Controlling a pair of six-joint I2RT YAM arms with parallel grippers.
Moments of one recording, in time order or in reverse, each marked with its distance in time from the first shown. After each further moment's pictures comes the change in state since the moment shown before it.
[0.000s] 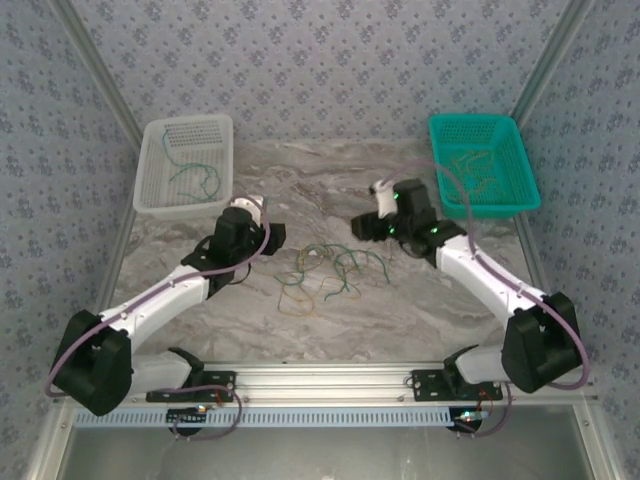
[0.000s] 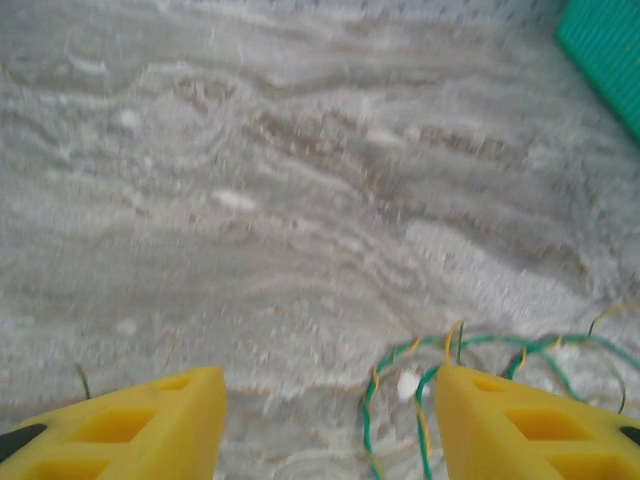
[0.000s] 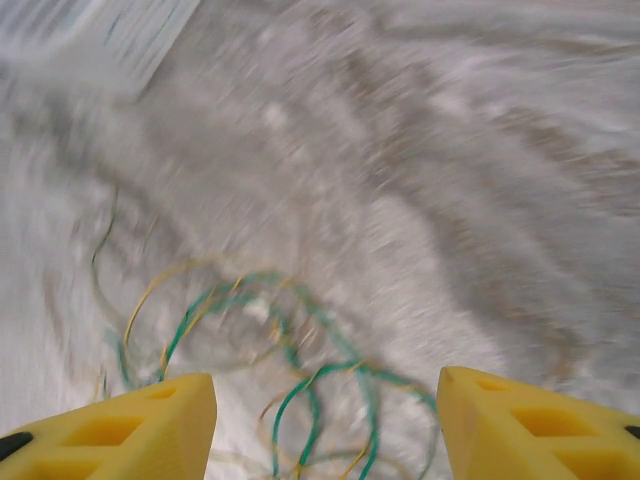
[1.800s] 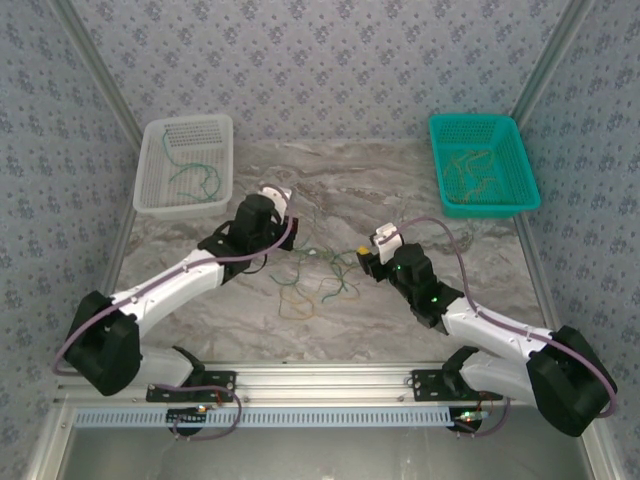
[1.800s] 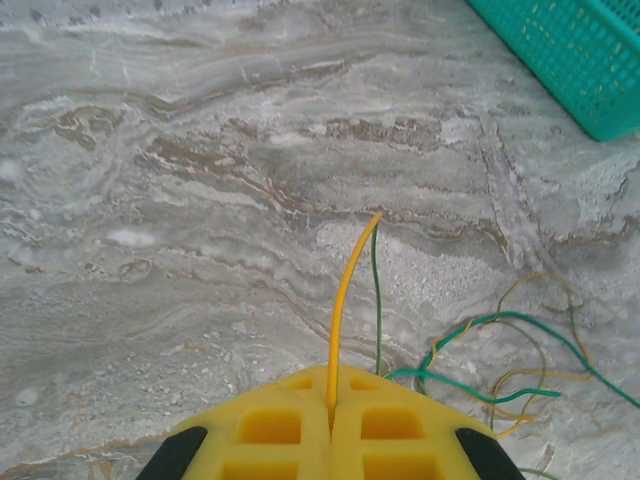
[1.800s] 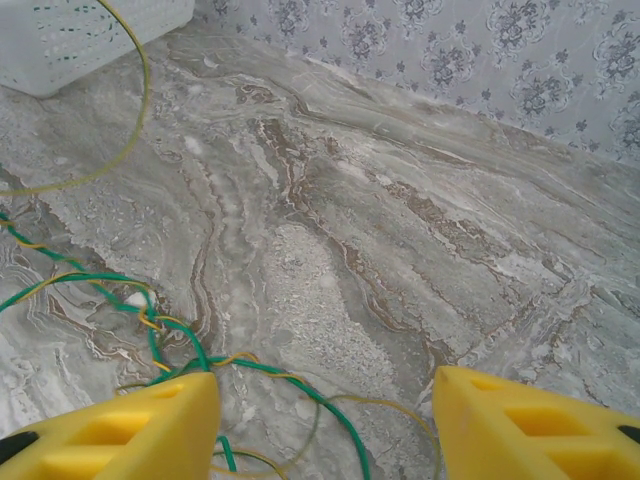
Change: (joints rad) left arm -0.096 0.102 0.185 -0.071 0.024 0.079; right arm 0.163 -0.257 -0.531 0.600 0.454 -0.150
